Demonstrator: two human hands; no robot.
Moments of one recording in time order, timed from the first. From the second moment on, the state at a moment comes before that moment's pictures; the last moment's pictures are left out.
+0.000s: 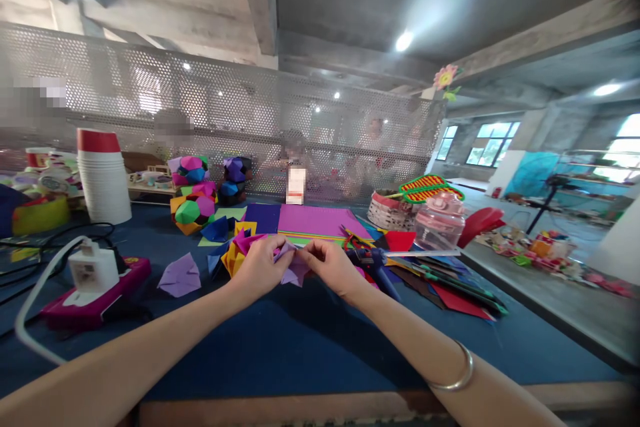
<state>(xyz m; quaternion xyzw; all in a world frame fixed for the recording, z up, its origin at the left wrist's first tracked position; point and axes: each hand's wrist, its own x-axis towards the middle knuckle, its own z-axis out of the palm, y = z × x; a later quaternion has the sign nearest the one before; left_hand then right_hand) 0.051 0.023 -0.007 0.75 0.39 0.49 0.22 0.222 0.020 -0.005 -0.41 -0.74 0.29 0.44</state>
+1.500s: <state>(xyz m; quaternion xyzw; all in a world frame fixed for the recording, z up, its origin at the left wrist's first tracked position) 0.052 0.009 -0.008 0.81 0.42 0.40 0.08 0.214 -0.001 -0.013 -0.41 -0.82 0.00 0.41</state>
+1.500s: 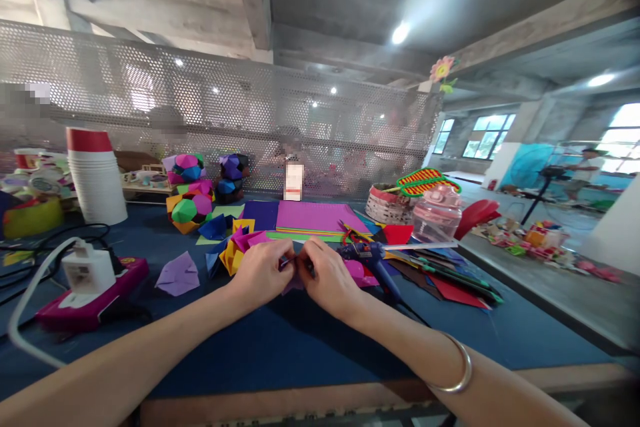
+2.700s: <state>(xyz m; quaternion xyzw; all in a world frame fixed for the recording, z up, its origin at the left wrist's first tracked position) 0.047 0.031 -0.007 0.75 0.42 0.45 0.25 0.216 0.012 -0.007 -0.40 -0.75 0.17 0.49</state>
